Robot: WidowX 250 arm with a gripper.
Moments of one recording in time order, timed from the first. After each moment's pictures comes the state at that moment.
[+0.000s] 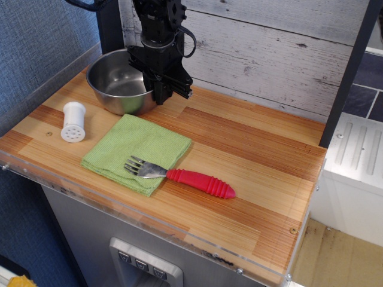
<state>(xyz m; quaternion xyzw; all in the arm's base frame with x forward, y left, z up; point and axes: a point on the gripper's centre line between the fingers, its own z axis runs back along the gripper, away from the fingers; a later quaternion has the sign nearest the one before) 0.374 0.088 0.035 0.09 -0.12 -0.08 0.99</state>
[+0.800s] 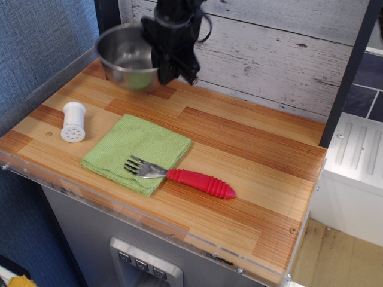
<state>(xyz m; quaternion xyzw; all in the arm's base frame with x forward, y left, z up) 0.376 0.070 0.078 0.16 -0.12 -0.18 0.96</state>
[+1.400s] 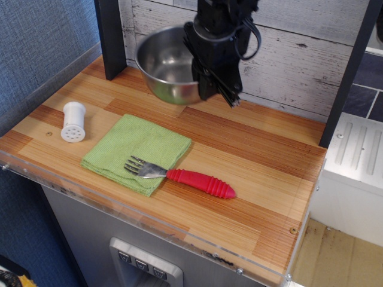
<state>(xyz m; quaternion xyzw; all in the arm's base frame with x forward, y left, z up) 0.345 -0.009 0.090 0.13 -0.16 -0.28 0.94</state>
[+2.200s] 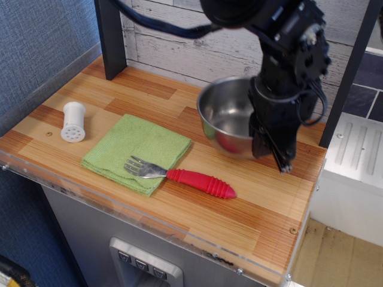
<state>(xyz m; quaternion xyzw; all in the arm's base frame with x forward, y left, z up) 0.318 -0.091 0.056 0.09 -0.13 -0.42 0.90</state>
